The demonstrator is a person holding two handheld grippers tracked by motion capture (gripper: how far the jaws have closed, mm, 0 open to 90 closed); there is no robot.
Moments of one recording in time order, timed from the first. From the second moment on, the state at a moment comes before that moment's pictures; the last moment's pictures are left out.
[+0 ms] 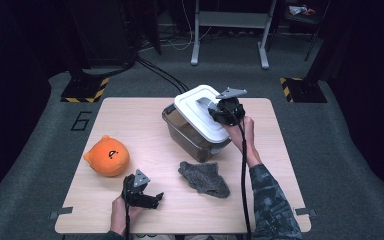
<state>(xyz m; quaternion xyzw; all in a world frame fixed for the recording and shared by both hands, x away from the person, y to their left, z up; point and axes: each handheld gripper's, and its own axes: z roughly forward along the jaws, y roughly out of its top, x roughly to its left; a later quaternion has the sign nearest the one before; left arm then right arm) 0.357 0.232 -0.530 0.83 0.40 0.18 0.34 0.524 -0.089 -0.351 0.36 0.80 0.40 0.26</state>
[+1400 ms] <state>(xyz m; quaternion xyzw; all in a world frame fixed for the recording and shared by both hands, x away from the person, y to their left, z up) 0.357 0.231 -0.531 0.83 0.40 0.18 0.35 0.521 -0.178 -0.350 0.44 0.75 0.38 0.32</state>
